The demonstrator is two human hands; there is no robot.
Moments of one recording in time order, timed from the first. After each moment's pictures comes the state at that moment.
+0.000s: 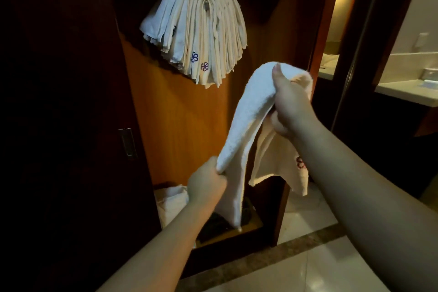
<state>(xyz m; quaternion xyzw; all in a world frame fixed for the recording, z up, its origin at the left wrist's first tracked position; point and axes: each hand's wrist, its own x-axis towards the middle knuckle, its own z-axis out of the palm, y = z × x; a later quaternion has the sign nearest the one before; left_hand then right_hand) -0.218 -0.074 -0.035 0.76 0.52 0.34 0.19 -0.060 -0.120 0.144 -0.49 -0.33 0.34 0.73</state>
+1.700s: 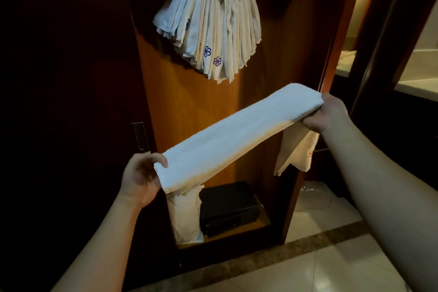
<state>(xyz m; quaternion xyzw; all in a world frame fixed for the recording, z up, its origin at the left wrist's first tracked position) -0.372 -0.035 -0.020 0.46 0.26 0.51 0.68 0.031 -0.081 0.104 -0.39 -0.09 0.45 0.80</state>
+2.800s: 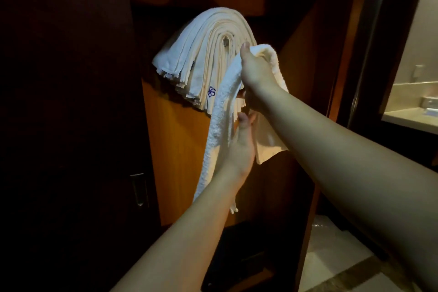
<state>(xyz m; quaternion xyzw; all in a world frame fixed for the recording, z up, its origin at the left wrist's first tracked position) -0.223 0.016 0.120 0.69 0.23 0.44 0.53 -0.156 0.047 0.255 -0.54 -0.43 0.25 0.68</state>
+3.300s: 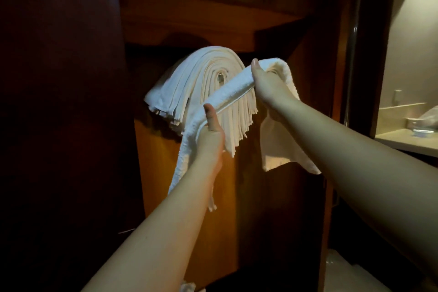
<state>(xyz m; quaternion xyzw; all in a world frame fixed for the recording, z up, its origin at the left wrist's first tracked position) -0.226 0.131 0.205 0.55 0.31 0.53 0.57 -0.106 0.087 0.298 -0.62 -0.47 0.04 0.63</state>
